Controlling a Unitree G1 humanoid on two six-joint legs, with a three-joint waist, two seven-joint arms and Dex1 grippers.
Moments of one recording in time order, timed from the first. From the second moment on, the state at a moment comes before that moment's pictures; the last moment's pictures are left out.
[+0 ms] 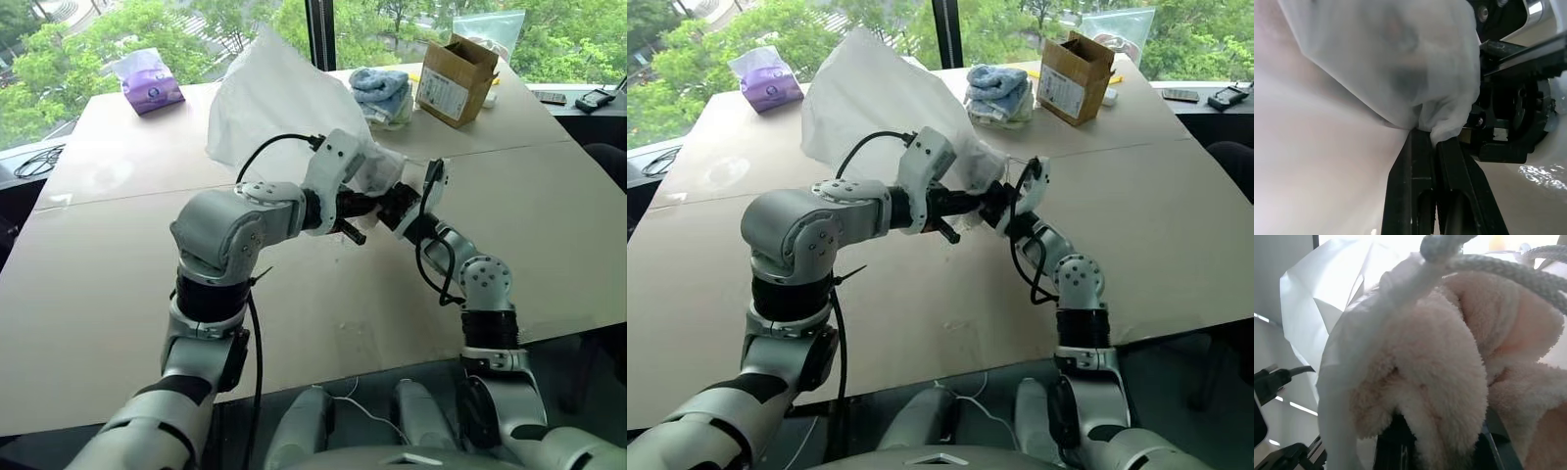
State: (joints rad) left arm -0.86 0.36 -0.13 -0.35 -0.43 1.39 -0.45; right arm -0.57 0.11 -0.21 0.11 1.06 0.71 0.17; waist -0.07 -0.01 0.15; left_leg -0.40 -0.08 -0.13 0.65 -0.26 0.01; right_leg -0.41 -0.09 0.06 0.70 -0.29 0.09
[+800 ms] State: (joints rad) left arm -0.80 0.49 -0.33 -0.34 -0.18 0.98 -0.44; right arm -0.50 0.15 -0.19 0.06 1.02 0.68 0.14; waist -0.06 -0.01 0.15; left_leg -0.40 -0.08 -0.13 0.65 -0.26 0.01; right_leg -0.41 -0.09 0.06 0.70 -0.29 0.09
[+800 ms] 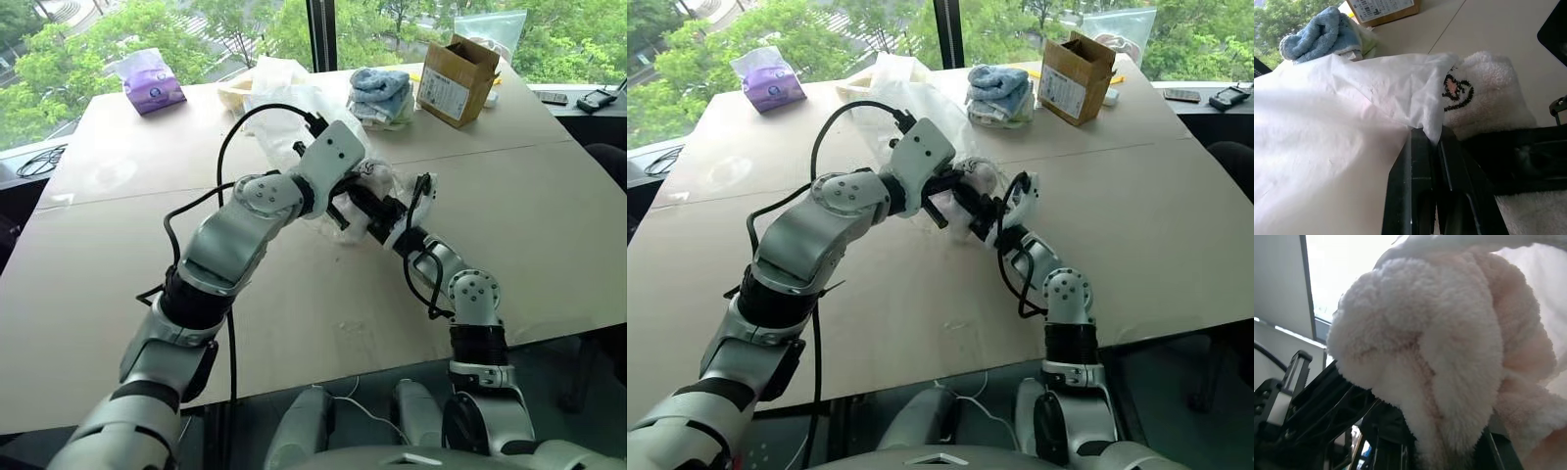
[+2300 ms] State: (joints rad) left arm -0.80 0.36 -0.15 -0.34 -0.33 1.14 -0.47; right arm -0.63 0.14 -0.20 0.26 1.04 0.33 0.00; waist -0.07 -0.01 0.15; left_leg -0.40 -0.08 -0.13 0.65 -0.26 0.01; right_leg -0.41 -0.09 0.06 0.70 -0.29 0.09
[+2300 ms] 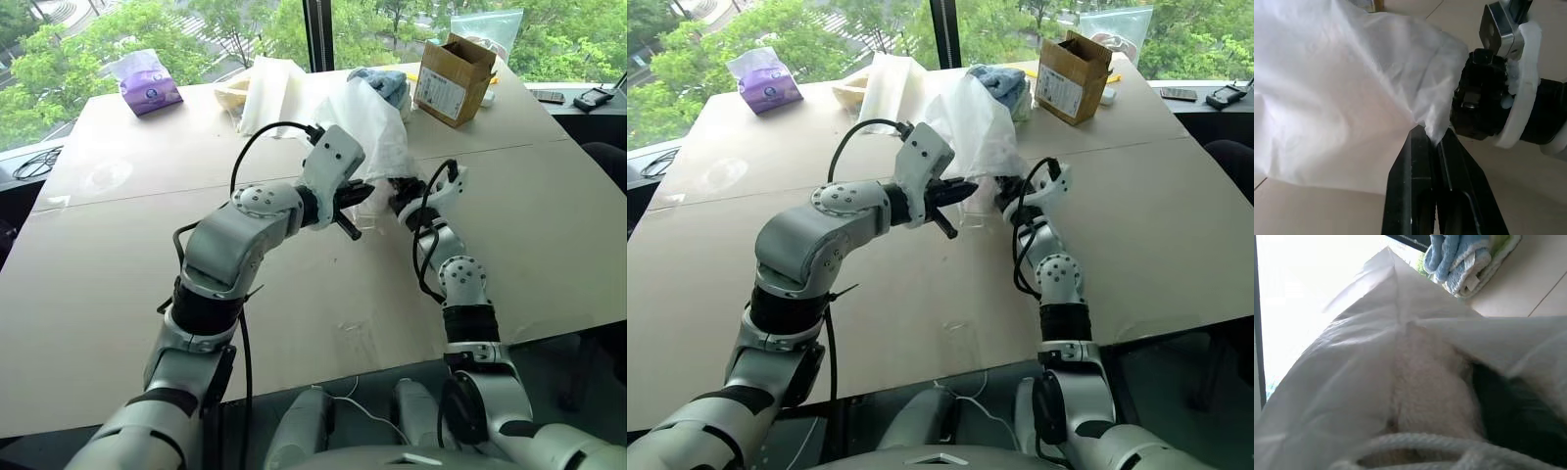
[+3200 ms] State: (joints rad) left arm -0.91 0.25 -0.11 -0.15 -0.48 1.20 -0.44; right arm -0.45 0.08 -0.23 -0.12 1.20 0.66 -0.29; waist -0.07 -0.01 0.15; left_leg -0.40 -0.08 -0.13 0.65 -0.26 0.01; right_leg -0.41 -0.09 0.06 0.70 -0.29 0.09
